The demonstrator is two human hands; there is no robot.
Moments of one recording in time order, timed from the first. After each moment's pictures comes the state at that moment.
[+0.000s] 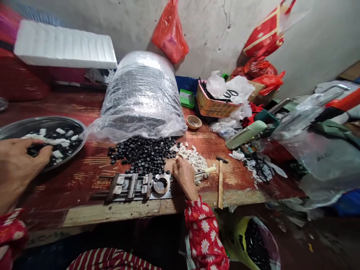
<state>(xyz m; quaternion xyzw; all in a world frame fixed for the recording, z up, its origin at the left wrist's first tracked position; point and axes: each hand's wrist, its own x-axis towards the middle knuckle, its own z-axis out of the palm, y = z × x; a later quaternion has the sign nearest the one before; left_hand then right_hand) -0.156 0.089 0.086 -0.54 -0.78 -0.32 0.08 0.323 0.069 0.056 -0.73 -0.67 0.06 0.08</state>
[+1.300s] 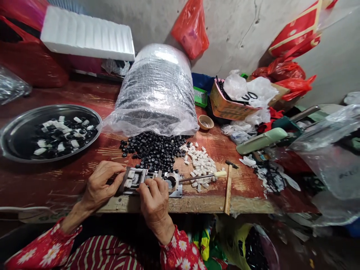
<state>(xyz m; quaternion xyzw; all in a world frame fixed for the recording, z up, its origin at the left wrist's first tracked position) -0.018 0.019 0.034 -0.75 -0.45 -0.47 -0.06 0.196 -0.020 0.031 -0.45 -0.79 -0.05 0.41</state>
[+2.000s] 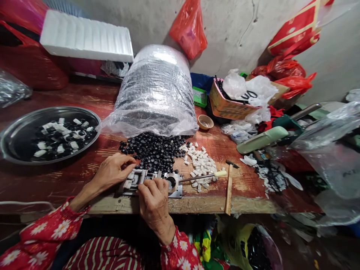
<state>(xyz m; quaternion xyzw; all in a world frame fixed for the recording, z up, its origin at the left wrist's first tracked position) -0.005 0.064 0.054 -0.75 -0.59 -0.24 -0.19 0.202 -0.021 0.031 -0.45 -0.80 0.05 0.39</state>
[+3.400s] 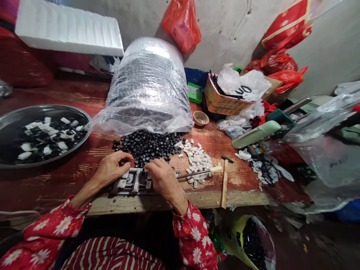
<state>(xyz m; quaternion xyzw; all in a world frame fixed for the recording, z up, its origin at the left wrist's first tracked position) 0.004 0.075 0.039 -0.70 -0.59 -0.29 -0.26 0.247 0.044 0.074 -0.41 -0.86 0.16 0.27</state>
